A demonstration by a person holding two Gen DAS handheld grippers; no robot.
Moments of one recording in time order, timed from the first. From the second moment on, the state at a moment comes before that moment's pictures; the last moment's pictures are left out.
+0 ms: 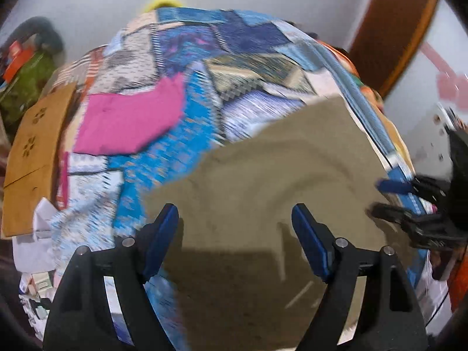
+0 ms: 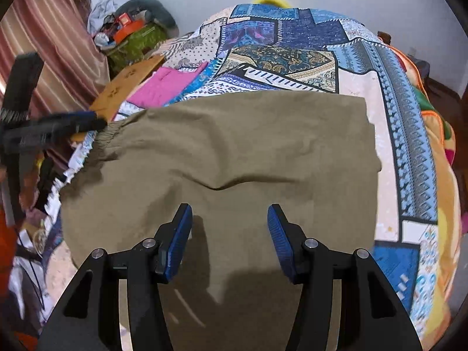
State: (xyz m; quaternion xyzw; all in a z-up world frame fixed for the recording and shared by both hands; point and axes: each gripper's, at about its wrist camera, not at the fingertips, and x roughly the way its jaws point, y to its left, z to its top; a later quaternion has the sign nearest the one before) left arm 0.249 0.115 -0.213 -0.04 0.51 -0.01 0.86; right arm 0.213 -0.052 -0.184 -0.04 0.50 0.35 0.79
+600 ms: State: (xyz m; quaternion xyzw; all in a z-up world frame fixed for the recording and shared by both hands) left arm 0.168 0.095 -0.243 0.00 0.50 0.00 0.87; right arm 0.157 -0.100 -0.205 -0.04 0.52 0.34 0.78
